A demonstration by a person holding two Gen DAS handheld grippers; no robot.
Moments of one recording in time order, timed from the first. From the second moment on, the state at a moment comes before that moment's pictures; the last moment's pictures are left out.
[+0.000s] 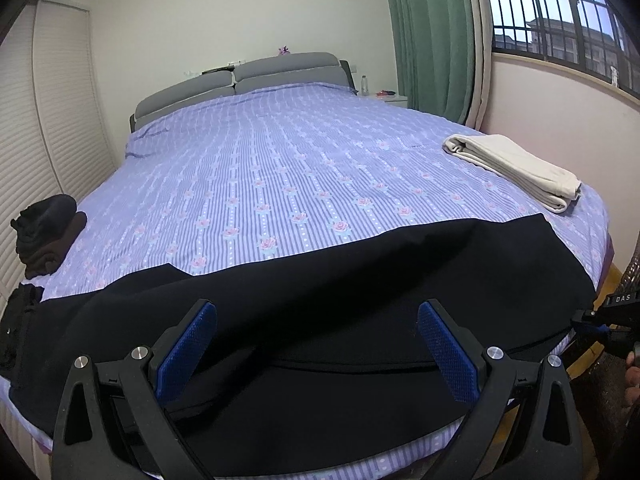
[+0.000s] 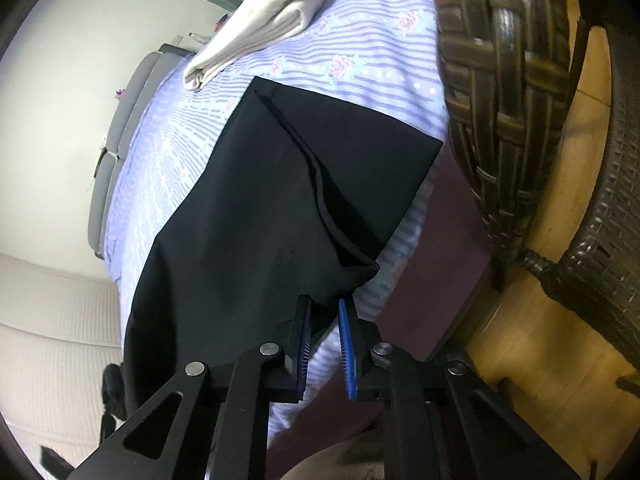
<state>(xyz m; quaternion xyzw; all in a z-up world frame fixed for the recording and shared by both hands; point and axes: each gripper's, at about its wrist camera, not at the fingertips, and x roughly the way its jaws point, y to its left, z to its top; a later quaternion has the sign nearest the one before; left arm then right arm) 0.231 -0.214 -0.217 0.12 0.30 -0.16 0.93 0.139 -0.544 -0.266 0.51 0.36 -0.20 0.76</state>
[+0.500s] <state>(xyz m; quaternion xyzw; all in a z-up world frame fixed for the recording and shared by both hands) 0.225 -0.223 -0.215 0.13 0.29 -0.17 0.93 0.118 -0.556 -0.241 0.48 0.34 -0.23 0.77</state>
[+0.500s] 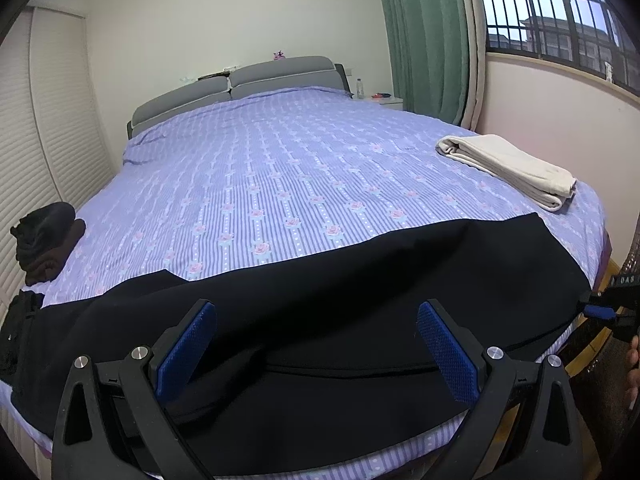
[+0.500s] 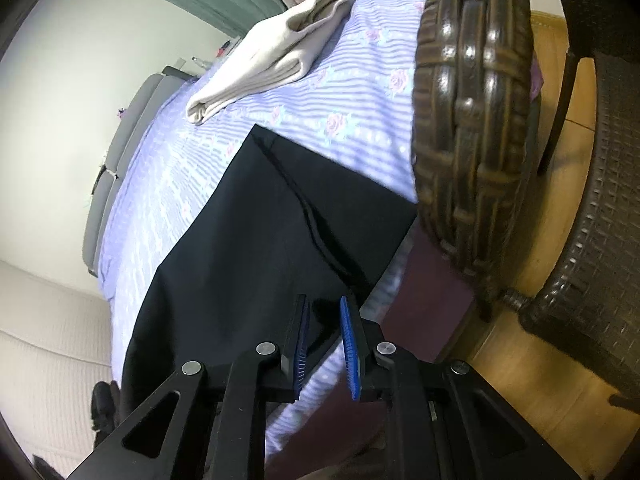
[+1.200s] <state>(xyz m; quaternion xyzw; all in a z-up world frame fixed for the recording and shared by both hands) 0.221 -0.225 -0.214 0.13 0.29 -0.17 0.93 0.136 -0.554 -0.249 0.49 0.36 -0.22 0.77</state>
